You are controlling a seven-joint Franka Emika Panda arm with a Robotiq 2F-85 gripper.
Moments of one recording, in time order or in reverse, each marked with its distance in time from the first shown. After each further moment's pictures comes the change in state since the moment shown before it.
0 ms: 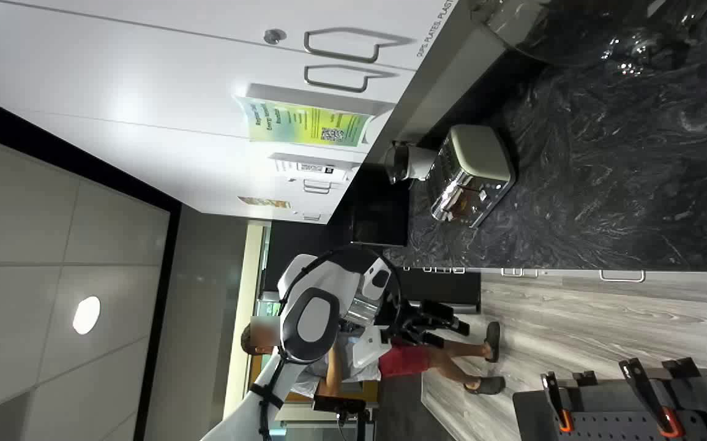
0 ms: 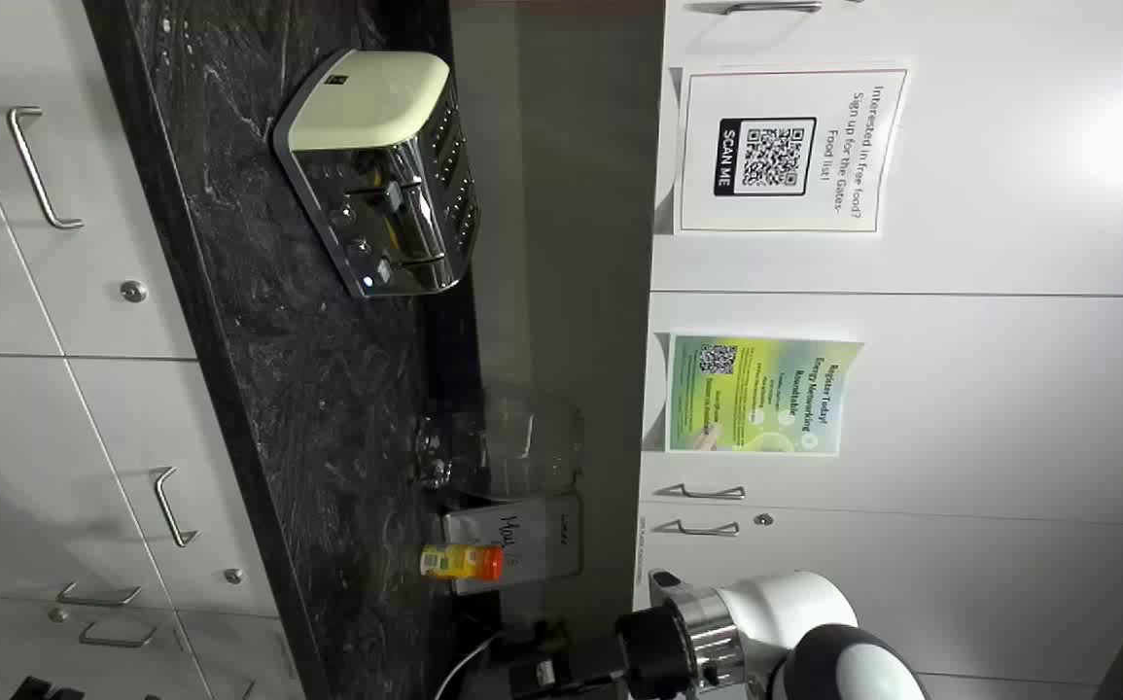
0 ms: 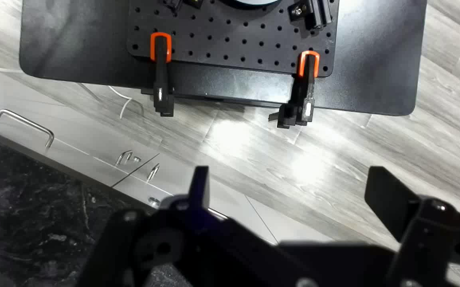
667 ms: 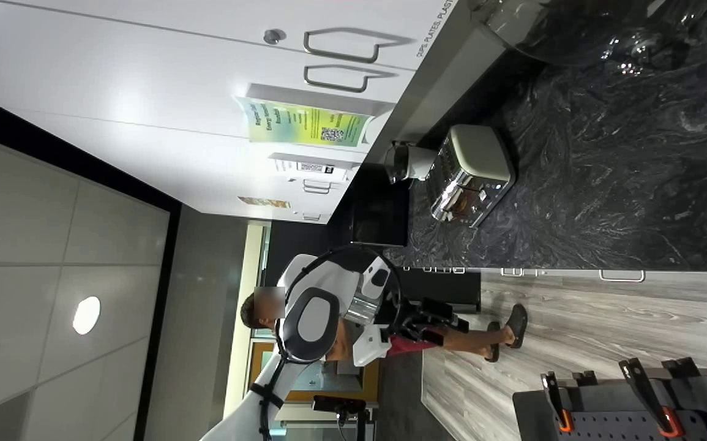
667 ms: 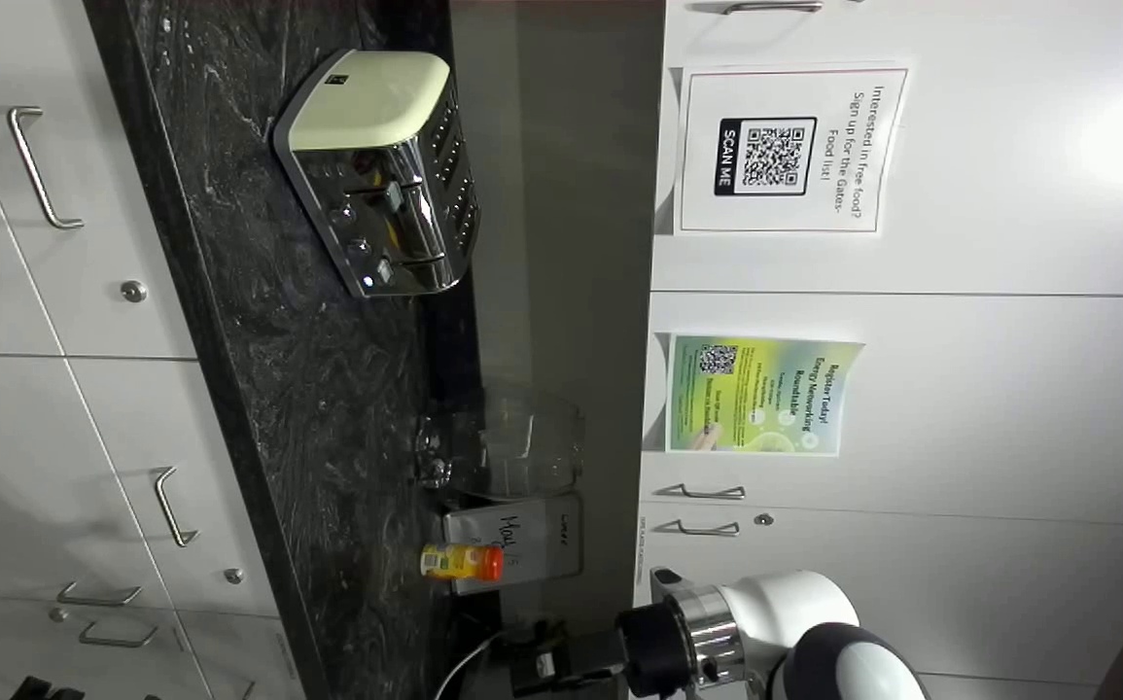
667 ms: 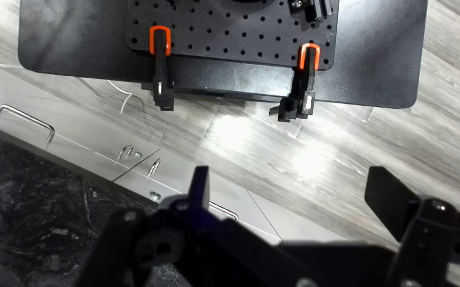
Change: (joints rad) arm 0.000 0.004 0.004 0.001 0.003 0.019 0.009
